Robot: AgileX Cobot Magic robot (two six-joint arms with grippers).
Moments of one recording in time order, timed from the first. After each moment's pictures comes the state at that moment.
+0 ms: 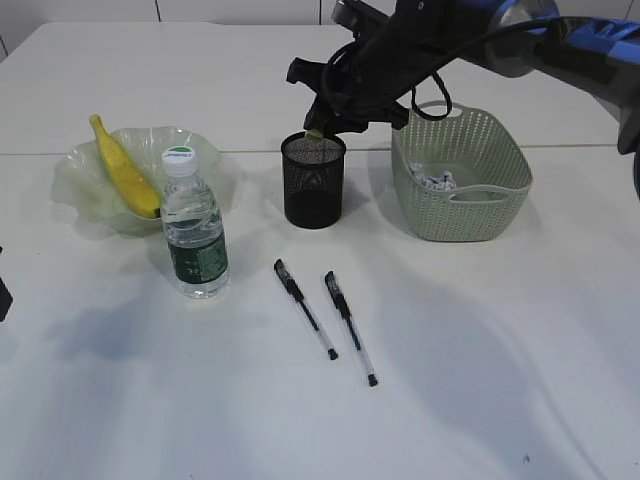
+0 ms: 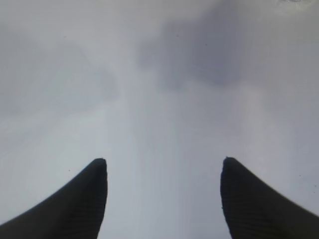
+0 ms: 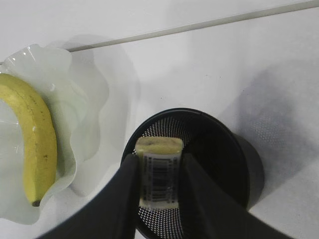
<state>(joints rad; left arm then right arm) -0.08 1.39 -0.87 -0.12 0.85 -0.01 0.31 2.40 -2.24 0.32 0.80 0.25</state>
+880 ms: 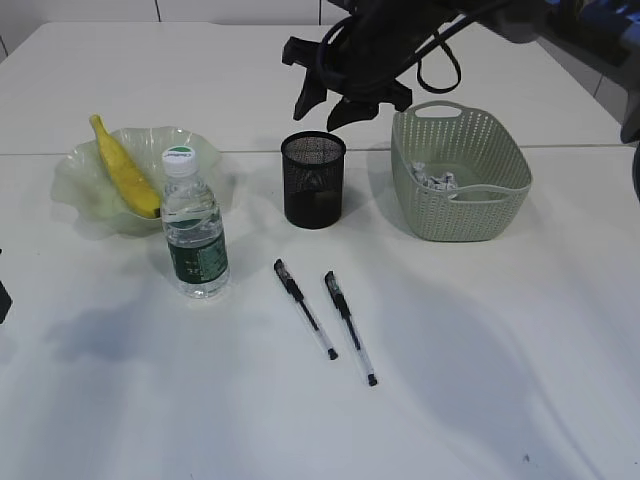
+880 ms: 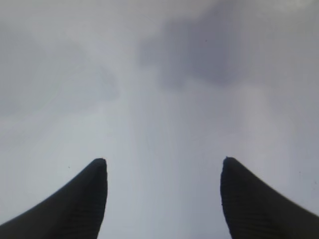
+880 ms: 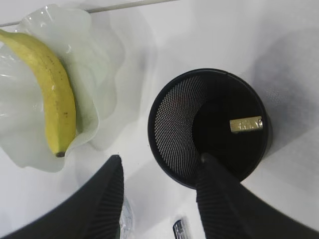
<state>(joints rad) -0.08 1.39 -0.87 -0.12 0.86 -0.01 0.31 2.40 -2.39 0.35 1.06 0.23</state>
